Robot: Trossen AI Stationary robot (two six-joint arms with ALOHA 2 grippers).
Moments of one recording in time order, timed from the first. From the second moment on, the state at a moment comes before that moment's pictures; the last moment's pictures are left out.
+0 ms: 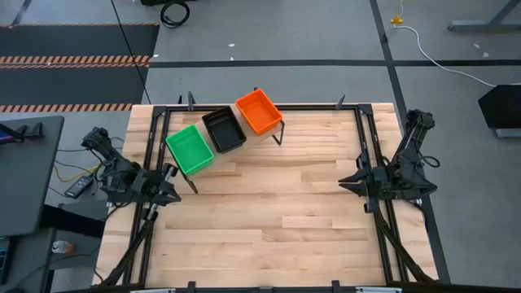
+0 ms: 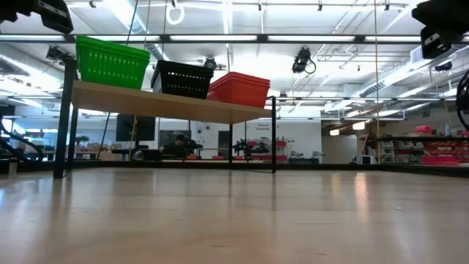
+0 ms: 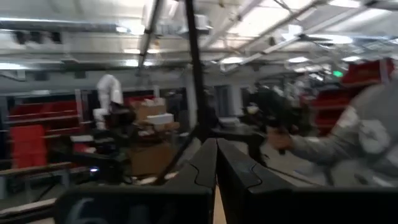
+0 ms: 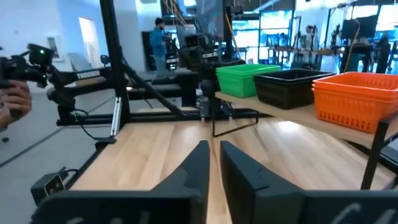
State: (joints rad) left arm -0.72 0.02 0.01 0.41 -0.35 0.23; right arm 0.98 0.20 0.17 0.08 0.99 0.01
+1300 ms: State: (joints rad) left arm -0.72 0.02 0.01 0.41 -0.47 0.23; right arm 0.84 0.01 0.01 0.07 0.56 -0.11
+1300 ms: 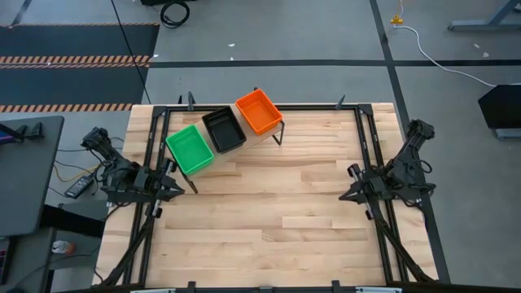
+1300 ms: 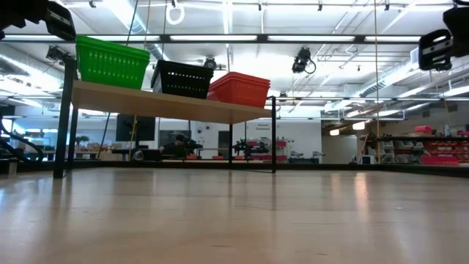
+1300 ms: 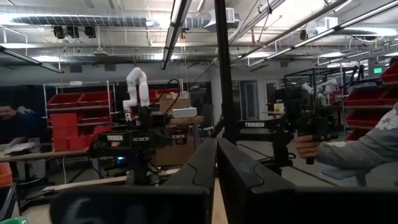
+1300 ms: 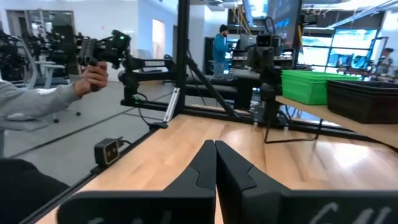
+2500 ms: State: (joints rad) left arm -0.60 0.02 0.01 0.35 -0.50 0.16; right arm 0.56 0.05 0.01 0.08 0.59 -0.07
